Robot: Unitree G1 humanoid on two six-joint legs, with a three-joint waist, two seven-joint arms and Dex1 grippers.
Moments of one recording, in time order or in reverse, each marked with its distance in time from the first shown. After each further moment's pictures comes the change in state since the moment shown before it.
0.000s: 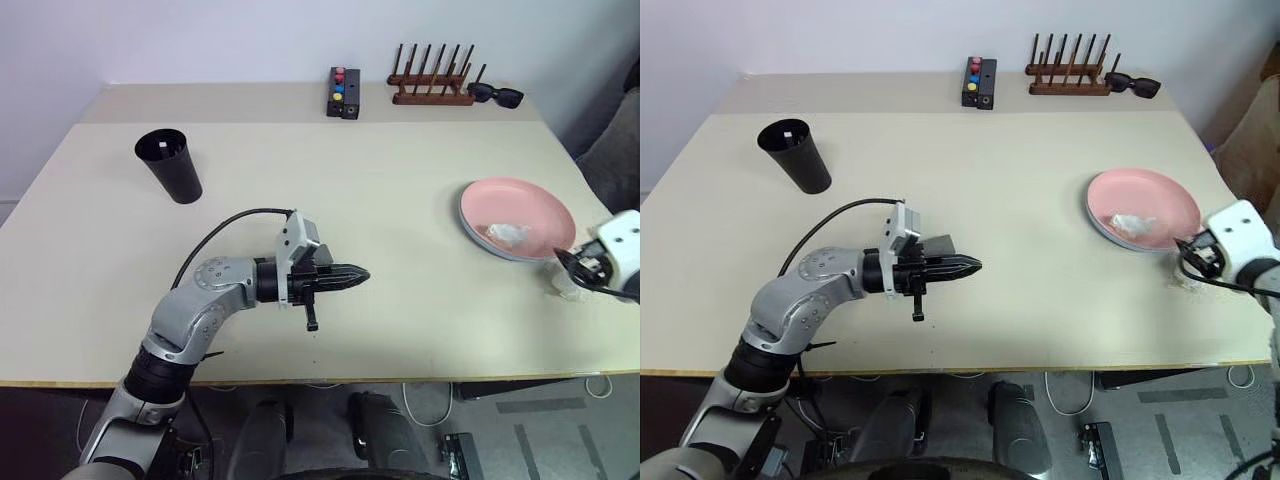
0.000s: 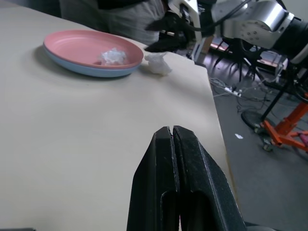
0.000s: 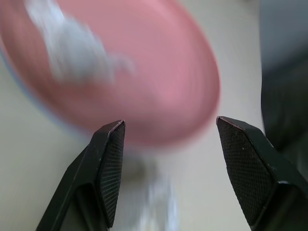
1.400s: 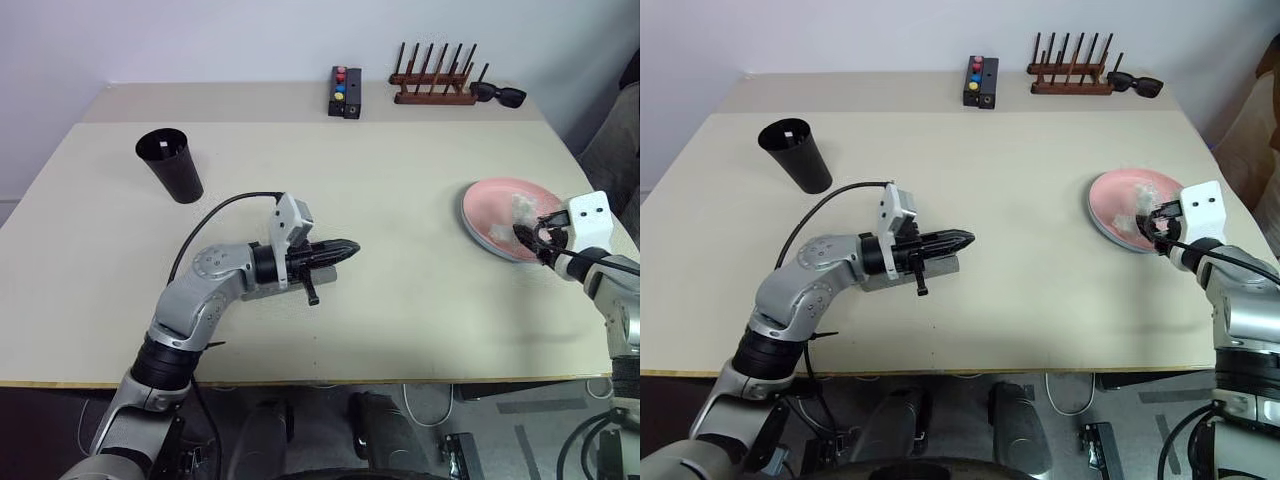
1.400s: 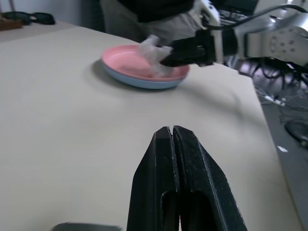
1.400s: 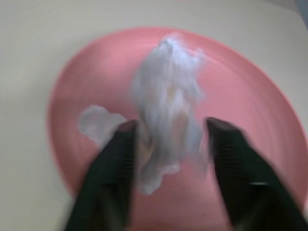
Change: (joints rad) left arm -0.039 -0.025 0.056 0.084 0.070 -0.085 0.085; right arm -0.275 0.167 0.109 0.033 0.110 0.149 -0.149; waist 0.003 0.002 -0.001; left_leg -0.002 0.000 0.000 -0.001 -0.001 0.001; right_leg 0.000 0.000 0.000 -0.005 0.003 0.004
